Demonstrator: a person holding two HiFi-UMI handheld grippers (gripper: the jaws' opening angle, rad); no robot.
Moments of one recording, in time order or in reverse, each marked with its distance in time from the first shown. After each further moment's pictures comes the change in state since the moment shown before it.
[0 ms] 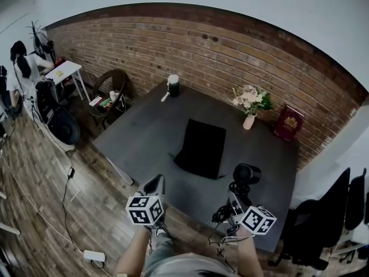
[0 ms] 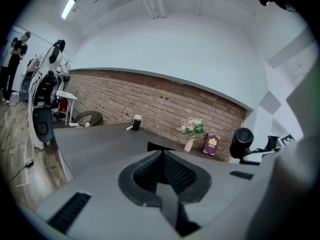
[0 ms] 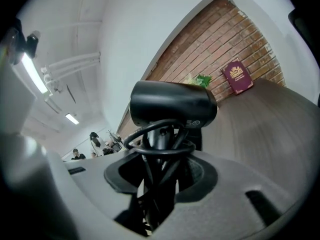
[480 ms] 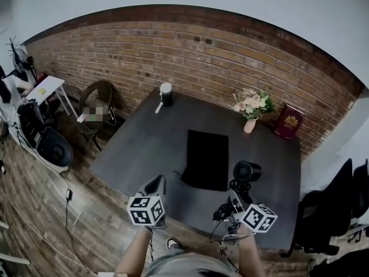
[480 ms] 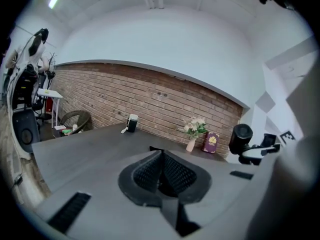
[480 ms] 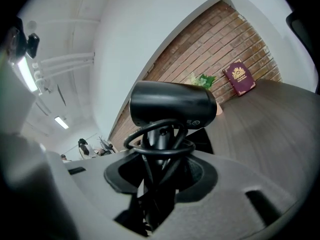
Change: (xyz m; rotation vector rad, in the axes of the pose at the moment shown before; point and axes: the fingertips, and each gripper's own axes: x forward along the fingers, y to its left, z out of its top) left arm 0.079 0.070 0.046 0.049 0.063 -0.124; right arm 0.088 0.031 0.010 0.027 -0.081 -0.096
